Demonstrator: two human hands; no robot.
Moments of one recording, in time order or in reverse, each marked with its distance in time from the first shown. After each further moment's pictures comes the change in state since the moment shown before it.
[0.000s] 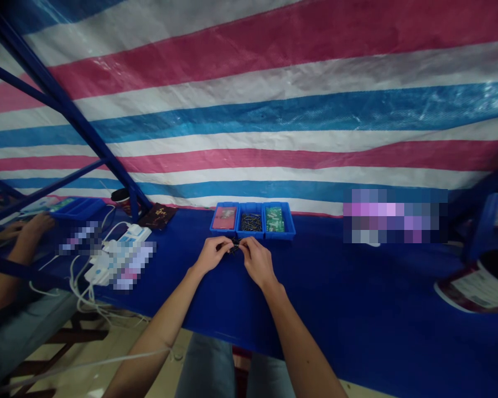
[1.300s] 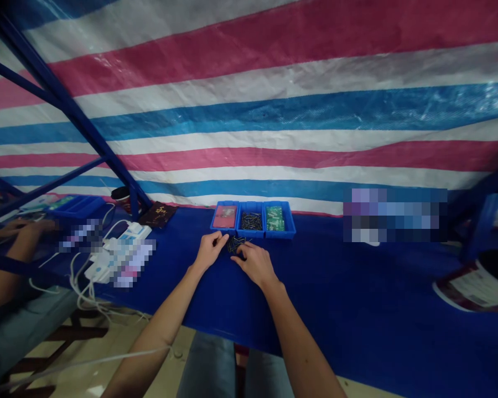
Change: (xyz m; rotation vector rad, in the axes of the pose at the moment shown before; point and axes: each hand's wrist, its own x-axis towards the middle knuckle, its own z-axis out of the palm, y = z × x) left_hand 0.001 0.003 -0.003 0.073 0.191 -0.068; right_hand -0.001 0.000 0.003 -0.227 -0.220 0.000
